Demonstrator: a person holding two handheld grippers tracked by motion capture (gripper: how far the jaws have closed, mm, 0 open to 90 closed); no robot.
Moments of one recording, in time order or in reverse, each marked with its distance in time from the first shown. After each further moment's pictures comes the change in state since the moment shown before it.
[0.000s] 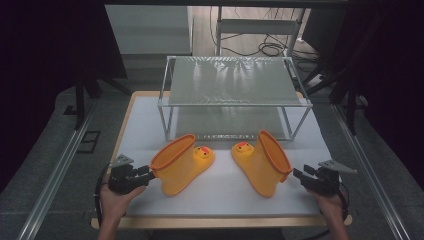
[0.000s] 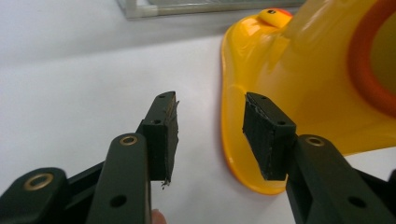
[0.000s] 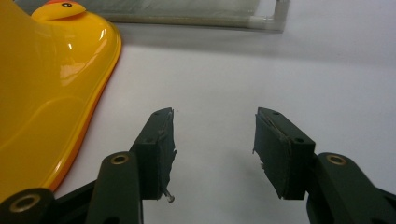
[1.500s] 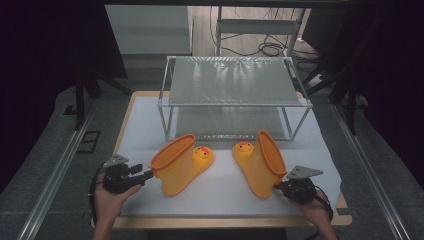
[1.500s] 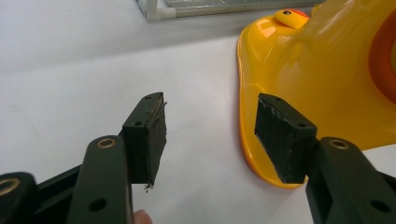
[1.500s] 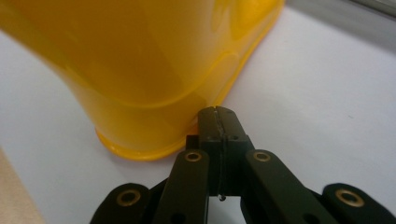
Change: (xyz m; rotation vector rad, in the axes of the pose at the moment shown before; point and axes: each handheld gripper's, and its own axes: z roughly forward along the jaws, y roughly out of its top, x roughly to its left) left arm 0.009 0.002 -0.009 -0.004 0.019 -0.001; right arm 0.072 0.001 0.012 0.177 0.241 -0.355
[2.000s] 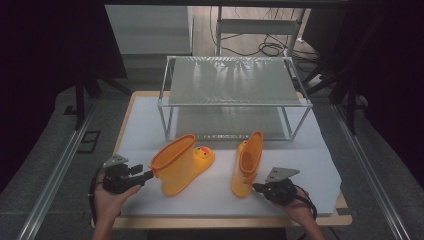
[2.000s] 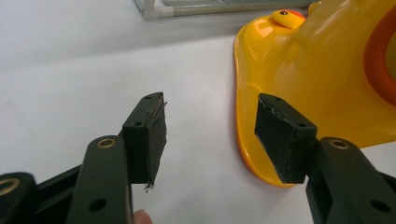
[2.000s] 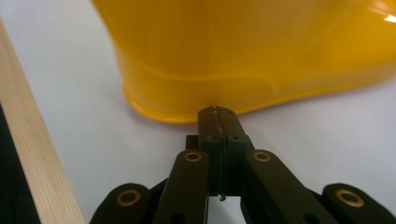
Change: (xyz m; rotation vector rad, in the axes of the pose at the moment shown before) left arm 0.000 -0.001 0.000 0.007 -0.013 -0.010; right arm 0.039 0.028 0.028 0.025 0.119 -0.134
